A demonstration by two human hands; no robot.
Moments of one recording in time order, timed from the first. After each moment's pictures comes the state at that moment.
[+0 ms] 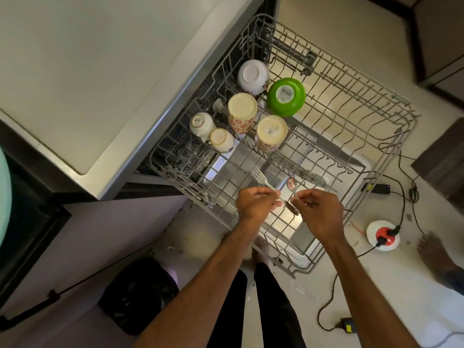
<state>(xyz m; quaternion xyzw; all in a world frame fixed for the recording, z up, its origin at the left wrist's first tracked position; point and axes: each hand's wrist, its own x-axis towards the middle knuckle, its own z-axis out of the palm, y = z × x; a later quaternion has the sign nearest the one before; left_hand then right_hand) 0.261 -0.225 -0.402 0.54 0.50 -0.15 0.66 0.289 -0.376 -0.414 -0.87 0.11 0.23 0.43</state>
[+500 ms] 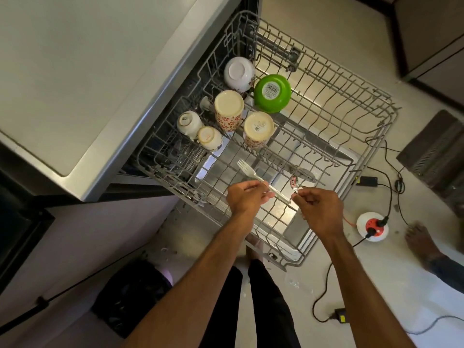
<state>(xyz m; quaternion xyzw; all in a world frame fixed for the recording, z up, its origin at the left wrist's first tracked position) 0.266 -0.231 -0.411 0.50 0.52 -0.12 0.68 0.287 -0.399 -0.411 -0.89 0.11 0.20 0.40</state>
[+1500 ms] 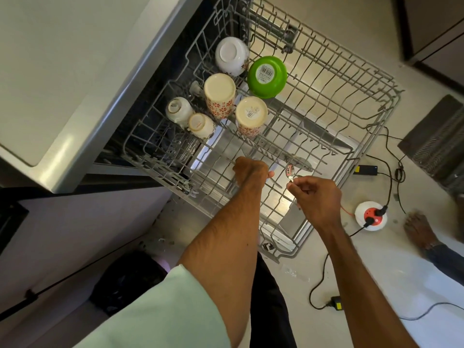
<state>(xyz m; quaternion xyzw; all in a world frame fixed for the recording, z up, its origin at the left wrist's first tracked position) 0.335 -0.253 -0.496 0.65 0.58 -0.26 0.41 0.288 -0.403 -0.413 -0.88 0.10 0.20 0.42</state>
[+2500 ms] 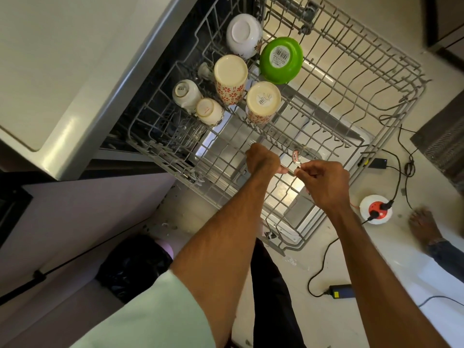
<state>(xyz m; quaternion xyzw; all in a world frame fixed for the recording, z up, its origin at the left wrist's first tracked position) 0.335 -0.252 -0.470 0.73 0.47 -0.30 0.40 0.312 -0.399 -0.433 -0.90 0.06 0.23 0.37</state>
